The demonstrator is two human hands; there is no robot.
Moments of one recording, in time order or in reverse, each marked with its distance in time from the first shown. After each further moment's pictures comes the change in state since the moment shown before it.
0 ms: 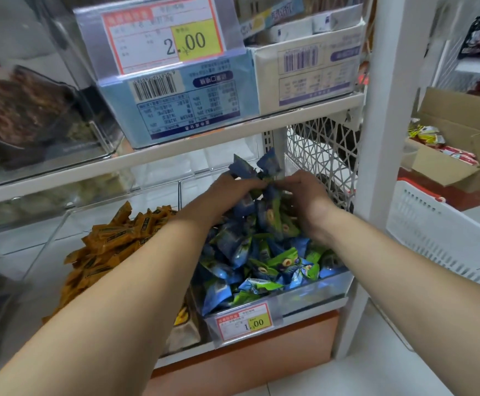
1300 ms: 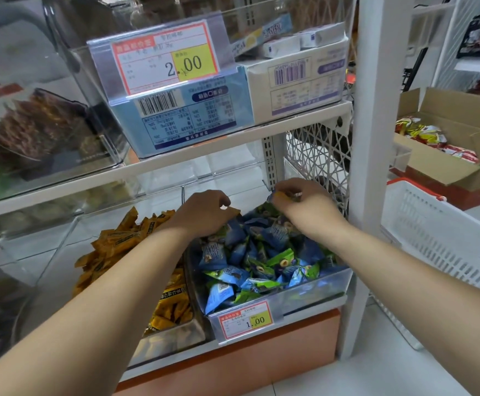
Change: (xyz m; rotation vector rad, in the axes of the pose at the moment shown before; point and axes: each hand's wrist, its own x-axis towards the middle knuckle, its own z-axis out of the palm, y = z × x) left_hand -0.037 -0.016 -0.041 0.846 0.020 0.178; right_hand -0.033 -0.007 -0.007 -0.591 0.141 -0.318
